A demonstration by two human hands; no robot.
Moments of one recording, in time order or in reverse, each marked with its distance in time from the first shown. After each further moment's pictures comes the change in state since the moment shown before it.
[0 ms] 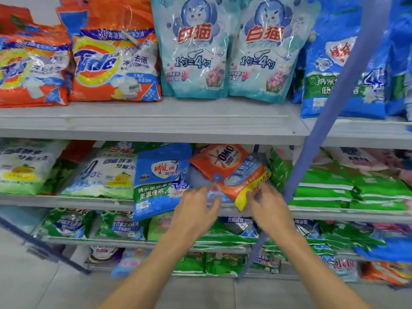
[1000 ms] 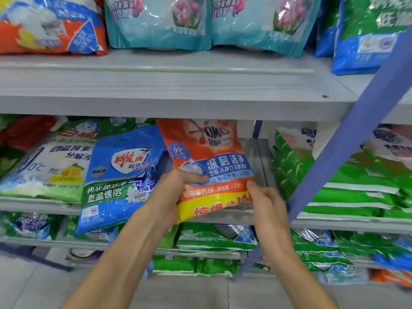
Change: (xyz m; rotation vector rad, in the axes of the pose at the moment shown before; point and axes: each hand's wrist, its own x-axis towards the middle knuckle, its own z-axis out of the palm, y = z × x) left_hand 0.091 -0.002 0.043 -1.218 -0.236 -0.569; right_hand 0.041 0.022 0.031 0.877 -0.015 0.427
